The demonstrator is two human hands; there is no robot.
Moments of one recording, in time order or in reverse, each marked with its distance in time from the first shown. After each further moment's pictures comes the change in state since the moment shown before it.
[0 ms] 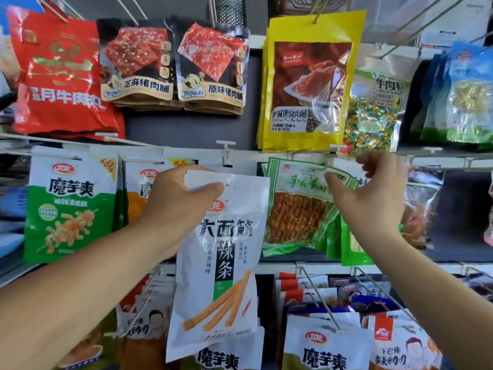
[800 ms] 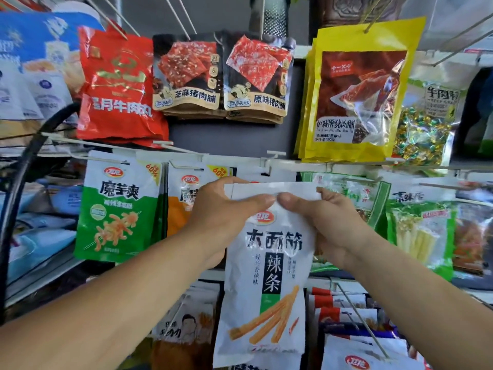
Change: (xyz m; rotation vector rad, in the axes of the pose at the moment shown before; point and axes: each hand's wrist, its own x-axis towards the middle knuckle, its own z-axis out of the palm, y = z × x) left_hand 0.006 -0.012 -0.010 -0.203 -0.093 -0.103; right_hand -0.038 -0.084 0.063 0.952 -0.796 0.617
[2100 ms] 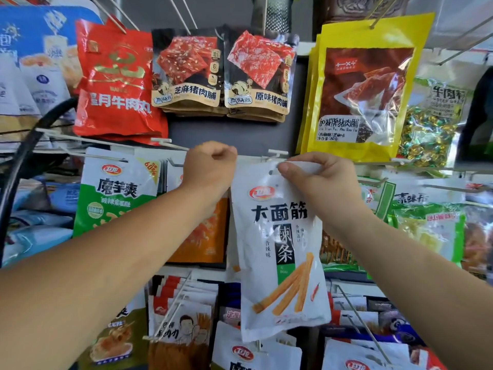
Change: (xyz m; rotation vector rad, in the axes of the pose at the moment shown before) left_hand 0.071 0.017 -0.008 0.277 0.333 0.166; right_hand 0.020 -0.029 0.022 -0.388 0.214 -0.367
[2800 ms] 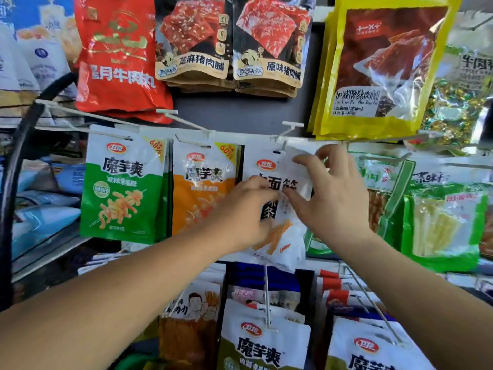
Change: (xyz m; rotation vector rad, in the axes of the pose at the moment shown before) left_hand -0.057 -0.067 0.008 0.608 -0.616 0.479; right_hand -0.013 0.077 0.000 -0.964 0.163 -0.648
